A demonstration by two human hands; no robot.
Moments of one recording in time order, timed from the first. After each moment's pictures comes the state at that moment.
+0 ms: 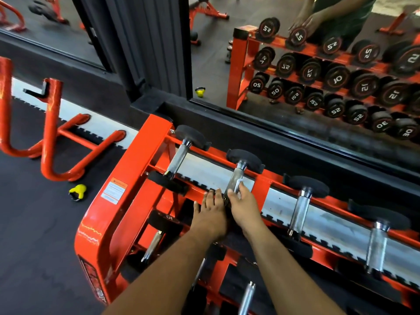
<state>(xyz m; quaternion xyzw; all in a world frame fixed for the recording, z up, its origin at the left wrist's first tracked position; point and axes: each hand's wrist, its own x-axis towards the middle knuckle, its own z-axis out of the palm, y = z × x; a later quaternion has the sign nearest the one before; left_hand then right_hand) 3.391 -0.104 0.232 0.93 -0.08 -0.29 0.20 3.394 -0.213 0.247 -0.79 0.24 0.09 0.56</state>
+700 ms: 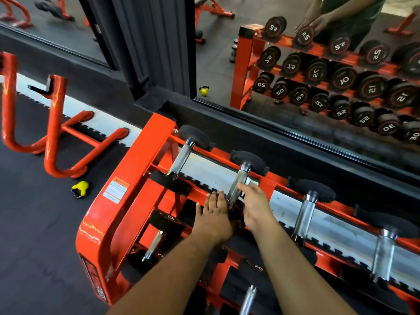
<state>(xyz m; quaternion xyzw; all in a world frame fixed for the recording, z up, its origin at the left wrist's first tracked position) 3.393 -0.105 0.234 0.93 -0.07 -0.30 0.20 3.419 -0.221 0.250 -0.55 0.37 0.09 0.74</state>
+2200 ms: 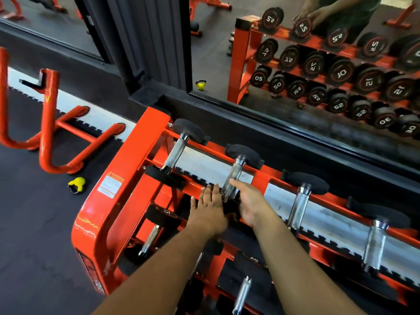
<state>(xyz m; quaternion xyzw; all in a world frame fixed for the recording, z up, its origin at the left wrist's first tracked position) 3.393 -0.107 0.232 0.93 -0.07 -0.30 0.19 3.416 -0.235 0.235 -0.54 0.35 0.19 0.74</state>
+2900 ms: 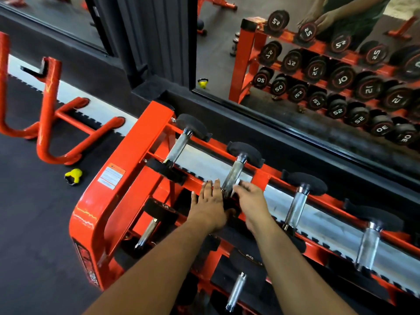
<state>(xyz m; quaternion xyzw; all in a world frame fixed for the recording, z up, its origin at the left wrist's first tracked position) 3.390 -0.106 0.235 0.93 -0.06 -0.30 0.21 3.393 -0.230 0.240 -0.69 0.30 0.09 0.65</state>
